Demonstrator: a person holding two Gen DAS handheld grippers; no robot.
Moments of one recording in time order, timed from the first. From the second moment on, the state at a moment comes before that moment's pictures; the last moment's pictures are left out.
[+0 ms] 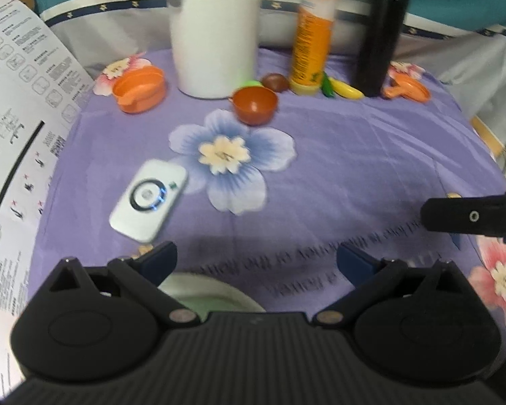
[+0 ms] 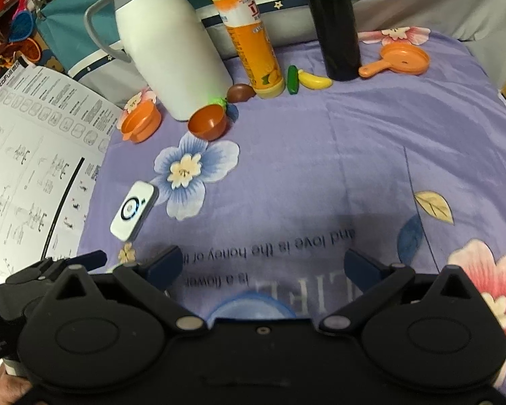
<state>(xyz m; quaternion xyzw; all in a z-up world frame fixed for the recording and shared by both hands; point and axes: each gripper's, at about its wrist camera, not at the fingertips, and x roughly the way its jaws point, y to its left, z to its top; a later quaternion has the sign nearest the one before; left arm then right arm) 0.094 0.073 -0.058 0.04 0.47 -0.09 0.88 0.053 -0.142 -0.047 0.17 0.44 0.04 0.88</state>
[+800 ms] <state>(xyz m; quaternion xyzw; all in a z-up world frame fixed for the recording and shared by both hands) 0.266 0.091 -0.094 0.01 0.44 -0.04 0.90 0.251 -0.123 -0.075 0.21 0.44 0.04 0.87</state>
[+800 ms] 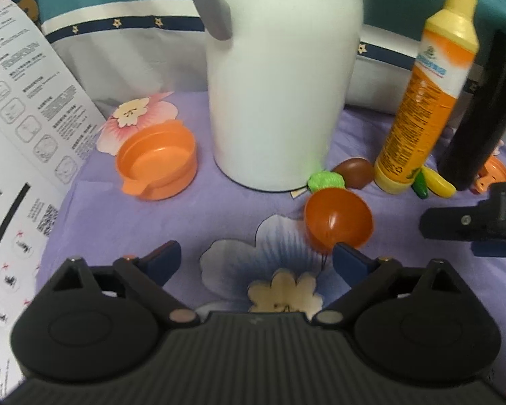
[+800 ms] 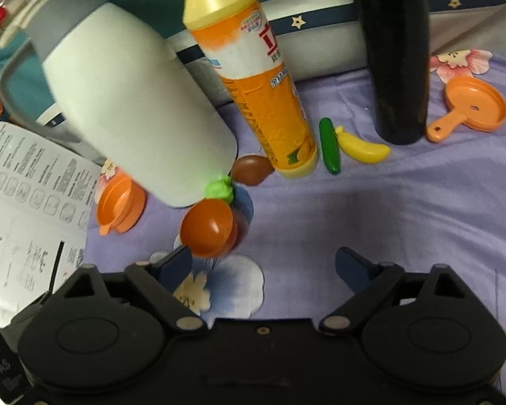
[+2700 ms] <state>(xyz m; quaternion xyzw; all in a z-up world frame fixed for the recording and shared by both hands) 0.135 0.043 -0.052 0.01 0.47 -0.13 0.87 0.125 -0.113 -0.053 0.20 0.46 0.09 0.86</state>
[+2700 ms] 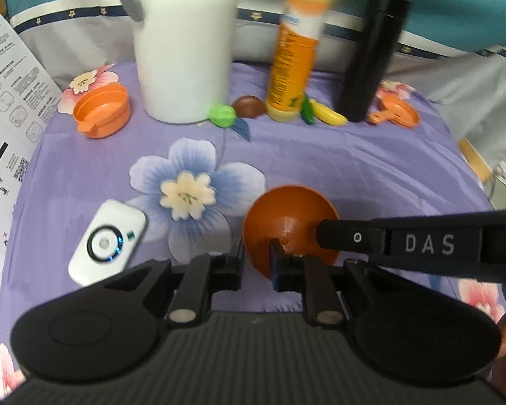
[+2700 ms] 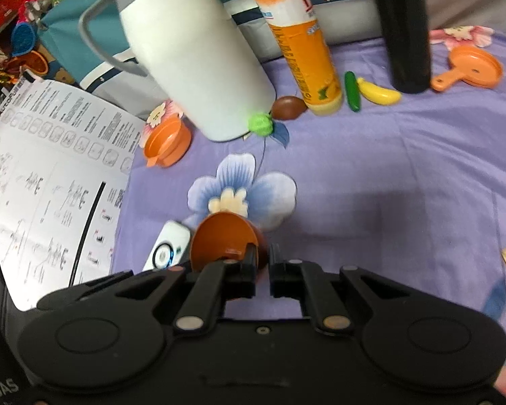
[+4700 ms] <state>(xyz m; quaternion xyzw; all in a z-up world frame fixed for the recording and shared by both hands) 0.005 0.028 -0.054 0.06 0.46 -0.16 0.87 -0.022 -0.173 -0.058 0.18 0.45 0.06 0.87</state>
